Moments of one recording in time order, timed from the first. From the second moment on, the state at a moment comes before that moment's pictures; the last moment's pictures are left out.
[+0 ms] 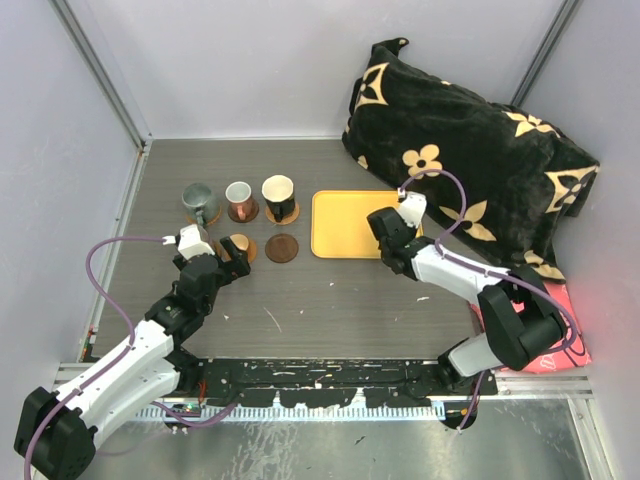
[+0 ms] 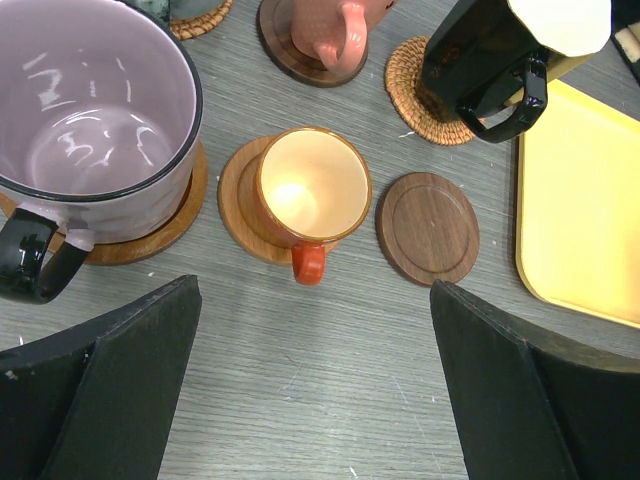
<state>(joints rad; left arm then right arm) -0.53 0.73 0.35 -0.06 -0.49 -0.64 0.53 1.46 0.76 -0.15 0.66 0.66</state>
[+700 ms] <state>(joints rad) -0.53 0.71 0.35 -0.06 -0.51 -0.64 0.97 1.78 1.22 -0.22 0.69 0.68</state>
